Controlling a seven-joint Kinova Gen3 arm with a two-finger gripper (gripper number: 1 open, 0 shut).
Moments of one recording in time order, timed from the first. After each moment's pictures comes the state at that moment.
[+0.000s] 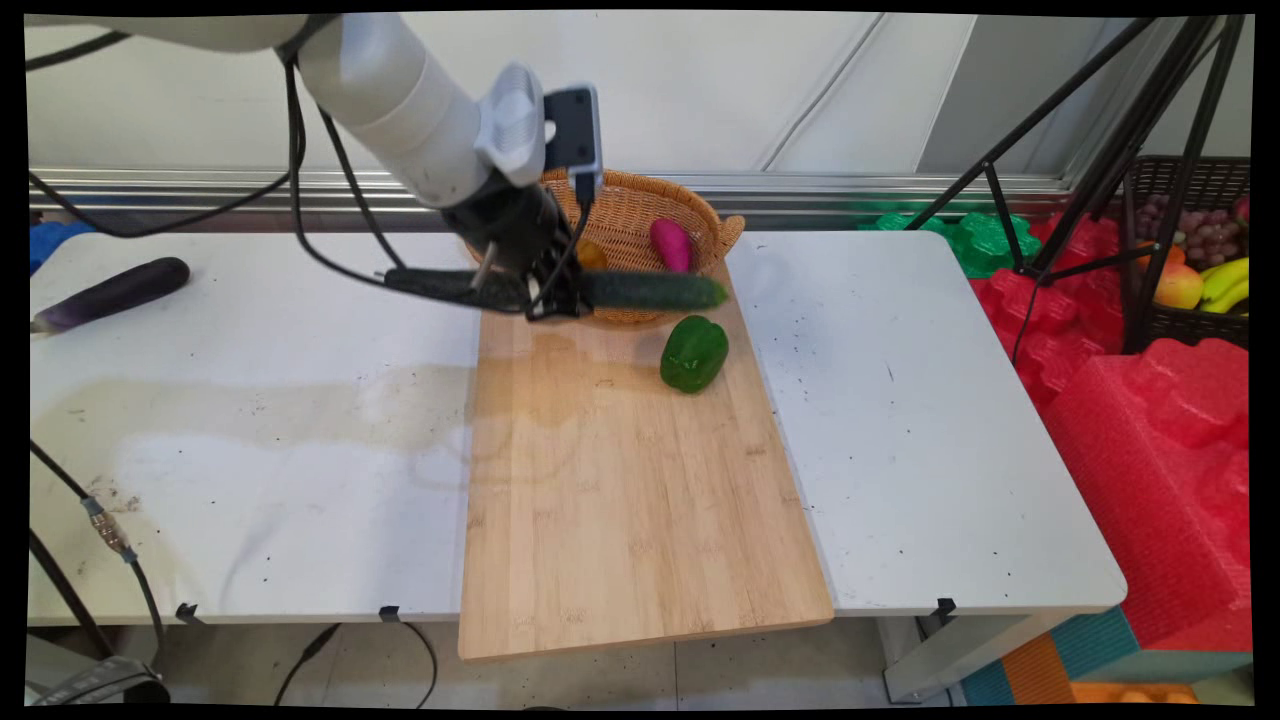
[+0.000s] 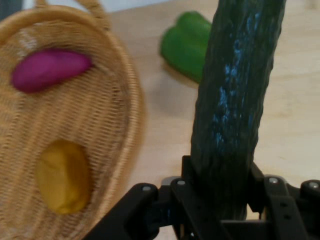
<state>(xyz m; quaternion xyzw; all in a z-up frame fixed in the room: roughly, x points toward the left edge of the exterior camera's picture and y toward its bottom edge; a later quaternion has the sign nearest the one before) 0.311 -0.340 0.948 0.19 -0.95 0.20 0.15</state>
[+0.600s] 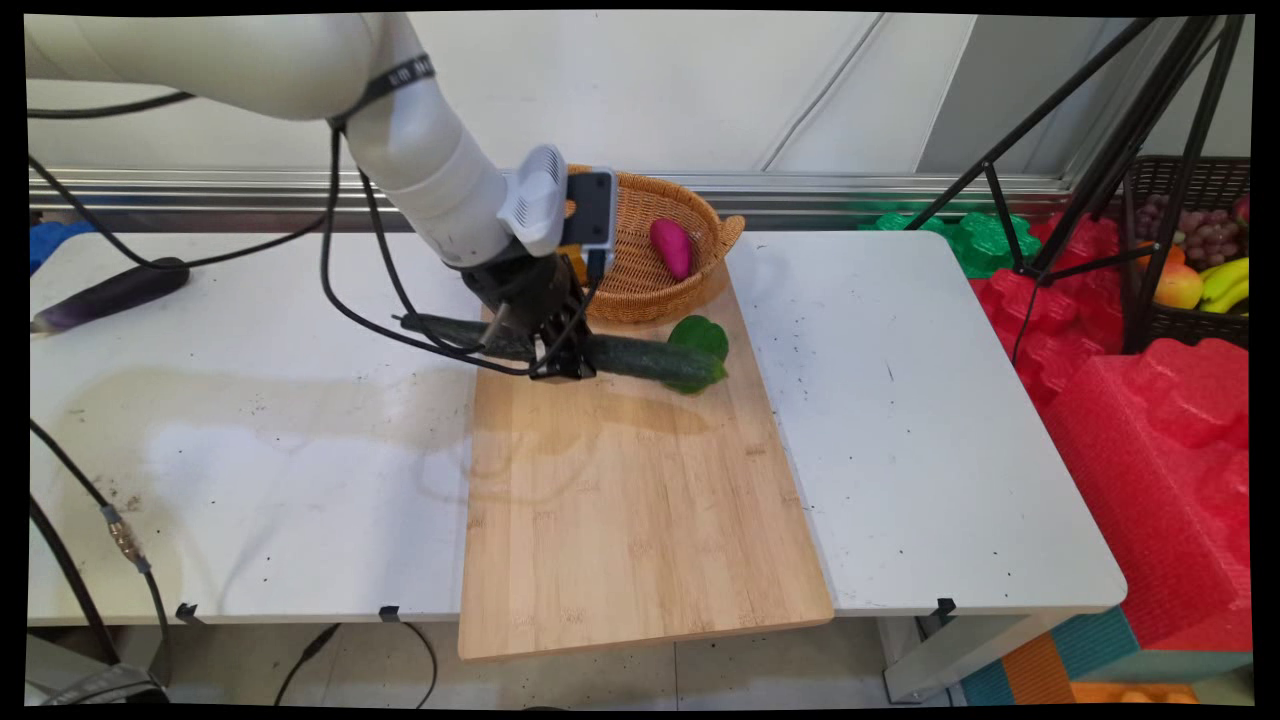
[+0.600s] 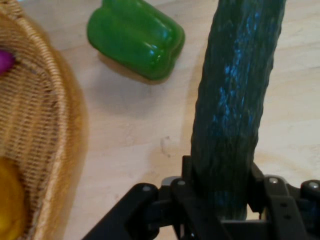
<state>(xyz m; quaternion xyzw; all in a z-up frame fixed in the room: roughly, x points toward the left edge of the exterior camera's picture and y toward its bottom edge) 0.299 -0.346 0.901 0.16 -0.97 0.14 0.14</state>
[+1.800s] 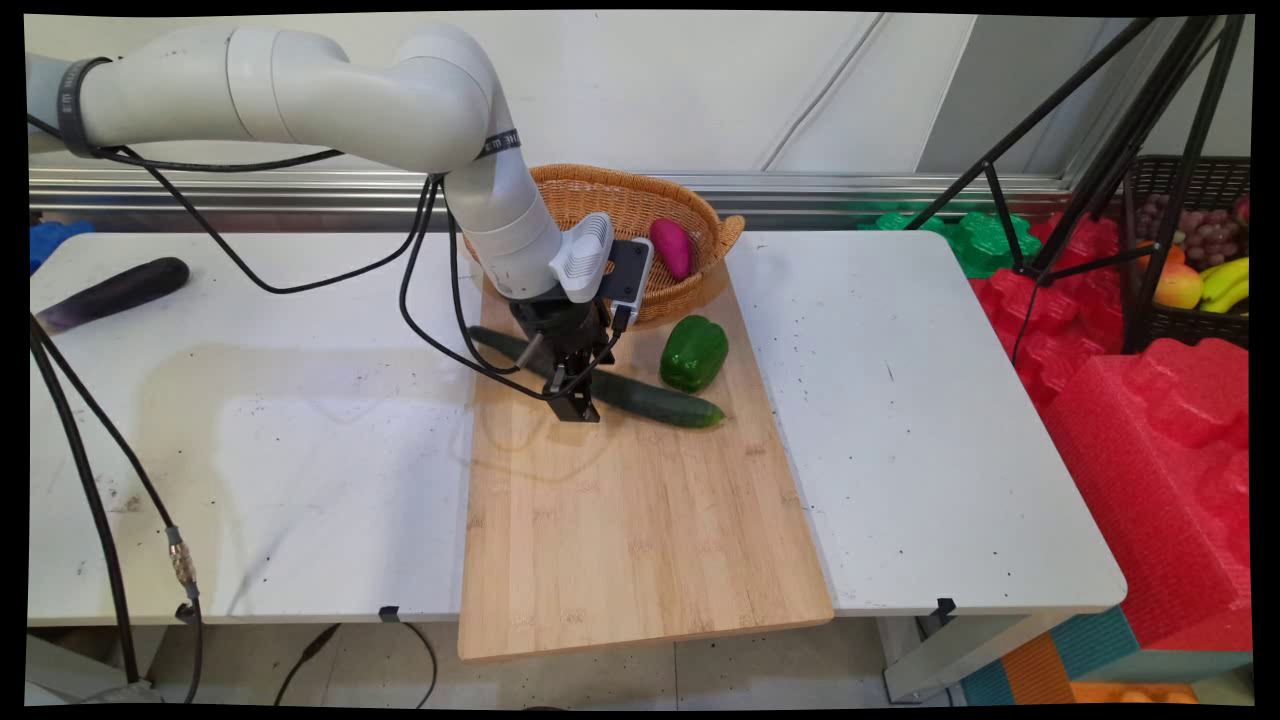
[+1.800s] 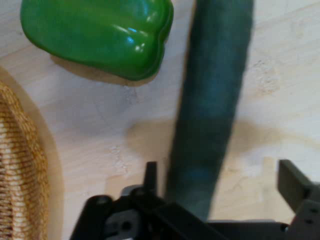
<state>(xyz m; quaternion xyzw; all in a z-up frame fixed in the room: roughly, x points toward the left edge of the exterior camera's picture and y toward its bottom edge) 0.292 -0.406 0.827 0.08 -0.99 0.09 0.11</state>
